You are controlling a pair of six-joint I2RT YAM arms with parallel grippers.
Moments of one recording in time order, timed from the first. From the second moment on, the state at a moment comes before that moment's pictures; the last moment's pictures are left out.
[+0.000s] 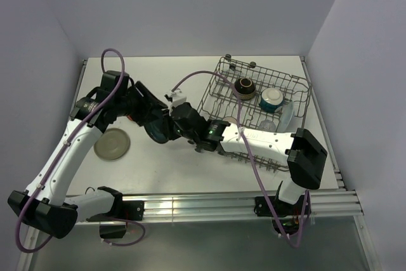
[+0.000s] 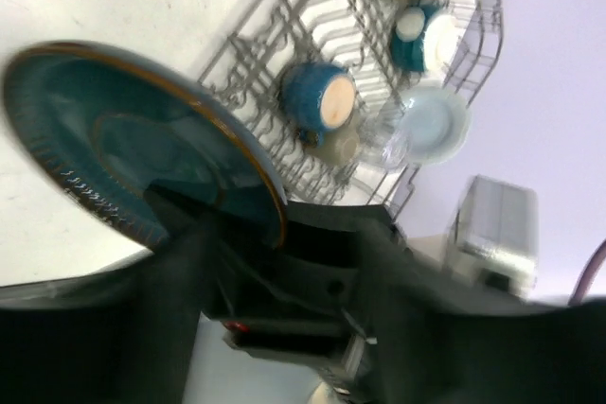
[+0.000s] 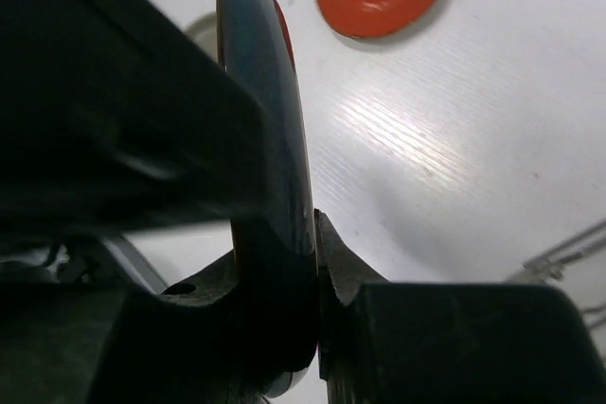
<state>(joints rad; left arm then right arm) -0.38 1.16 1.29 -0.89 0.23 -1.10 1.08 1.63 1.23 -0.04 0.20 0.53</state>
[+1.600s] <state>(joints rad) -0.30 1.33 1.24 -0.90 -0.26 -1.03 0.72 1.90 1.70 -0.93 0.84 0.93</state>
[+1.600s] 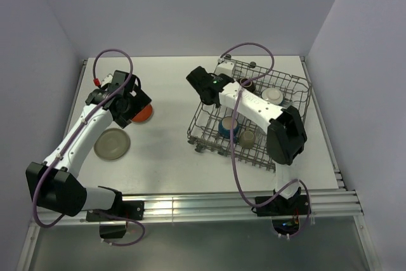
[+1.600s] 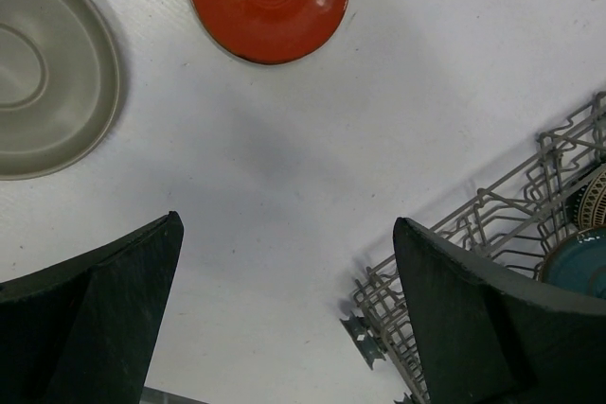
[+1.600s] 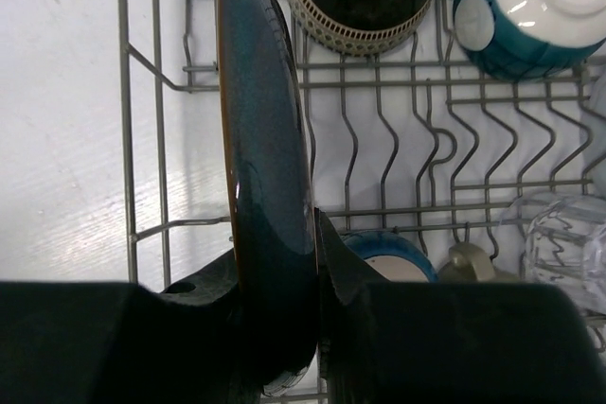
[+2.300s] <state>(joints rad) -0.25 1.33 1.18 -0.87 -0.21 -1.00 0.69 2.01 1.71 -0.96 0.83 0.99</state>
